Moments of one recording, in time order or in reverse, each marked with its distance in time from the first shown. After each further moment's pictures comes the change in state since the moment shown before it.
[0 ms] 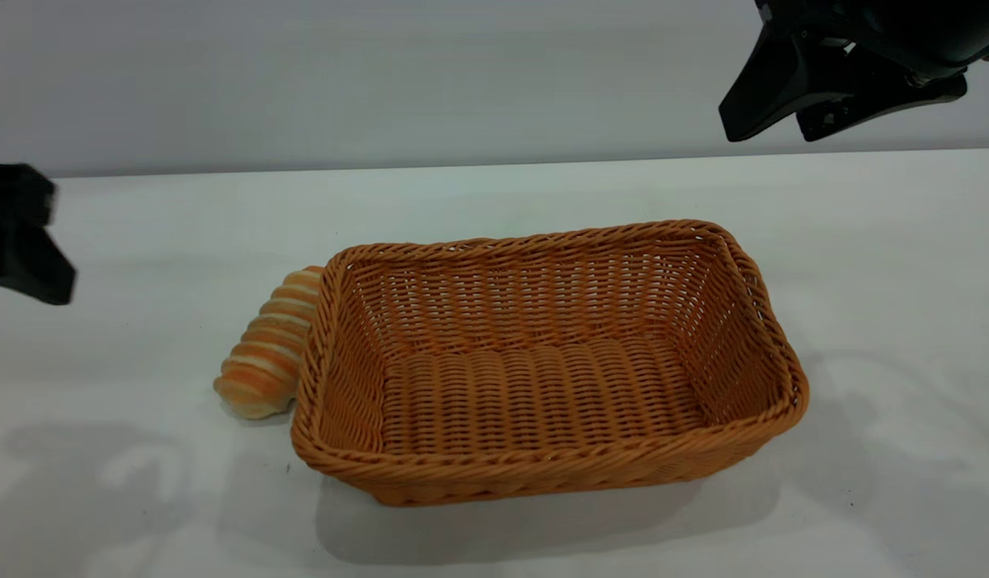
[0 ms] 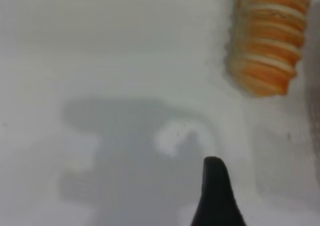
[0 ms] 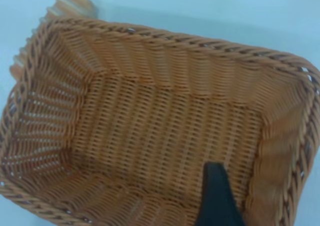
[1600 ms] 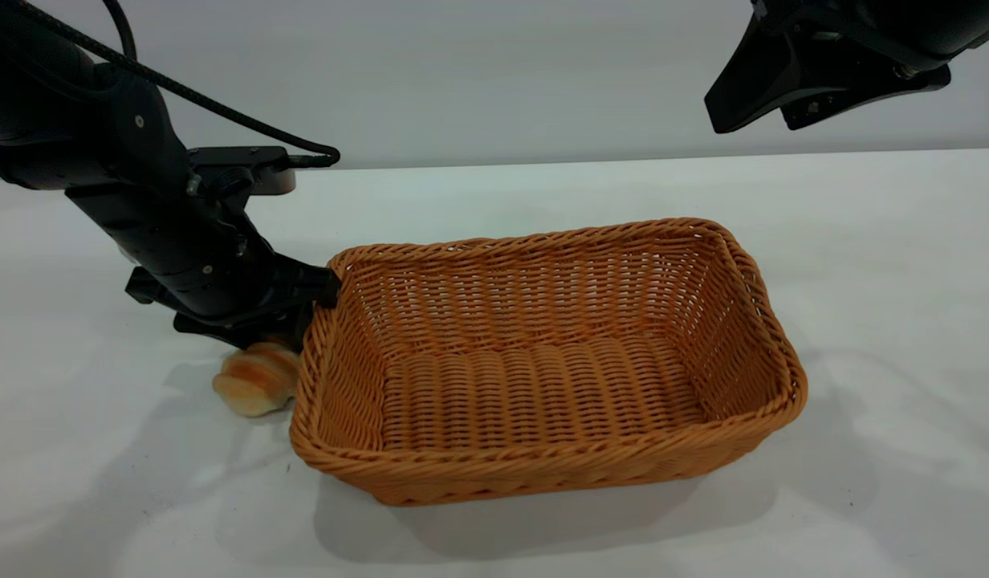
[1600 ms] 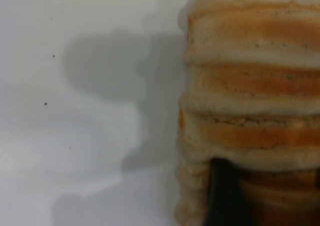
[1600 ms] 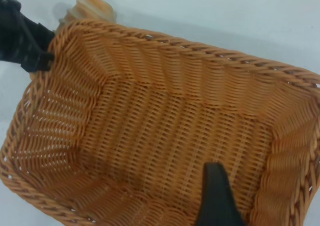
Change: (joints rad) left arm -0.165 0.715 -0.485 -0.004 -0.121 0.037; right arm 0.000 0.000 0.000 0.083 0.001 -0.133
